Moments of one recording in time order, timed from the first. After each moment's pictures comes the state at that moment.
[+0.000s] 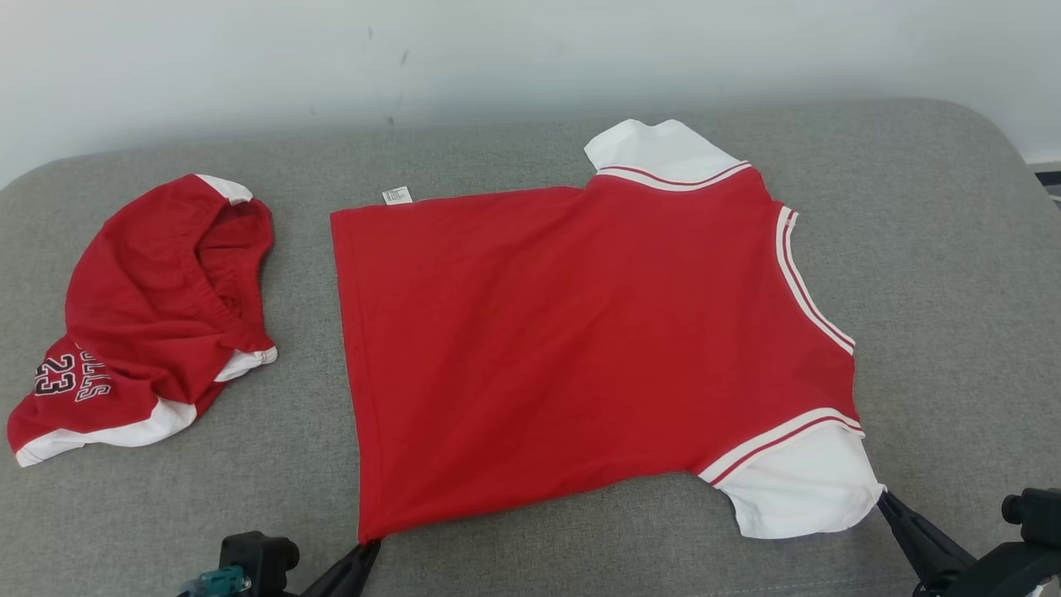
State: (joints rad) left arm -0.24 0.46 -0.82 0.40 -0.97 -0.04 -0.15; right arm -0.15 -0.67 0.69 0.27 1.13 0.08 -0.12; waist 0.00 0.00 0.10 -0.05
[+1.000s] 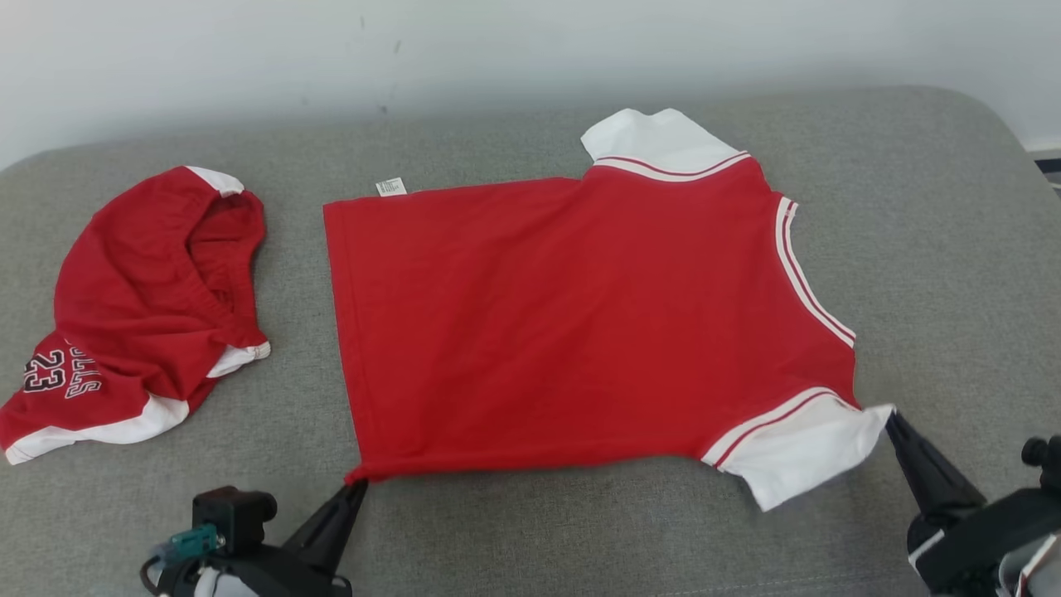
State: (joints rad) left arm -0.29 0.44 -0.76 0.42 -0.98 -0.07 -0.20; right arm -0.21 -0.64 0.63 0.24 1.12 0.09 -0.21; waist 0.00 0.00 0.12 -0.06
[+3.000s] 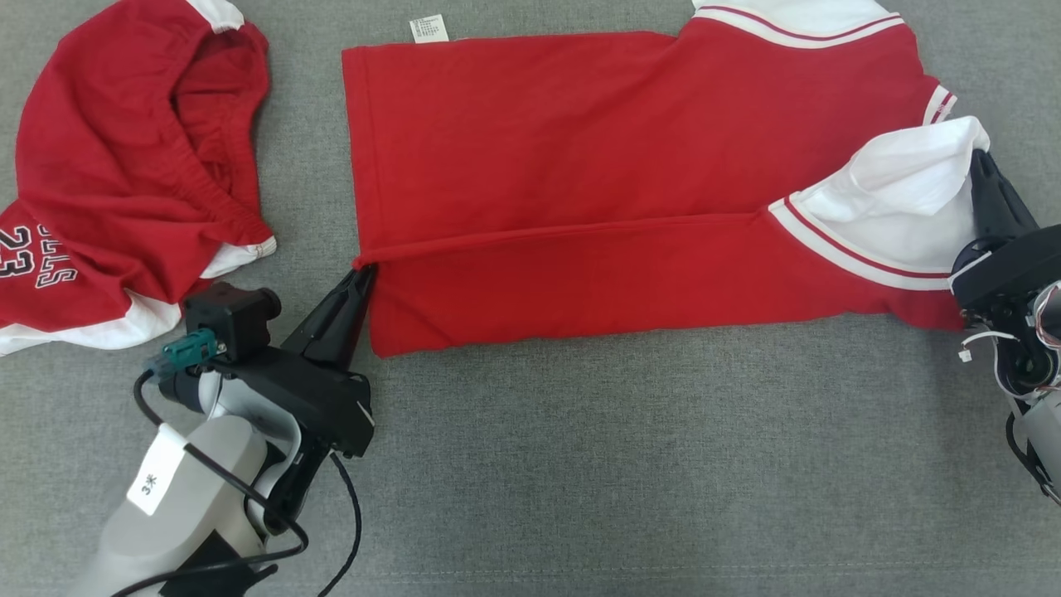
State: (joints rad) left arm -0.66 0.36 -0.72 0.51 -0.91 -0.07 -0.23; right arm -0.86 -0.47 0.59 0.82 1.11 0.12 -0.19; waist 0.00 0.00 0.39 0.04
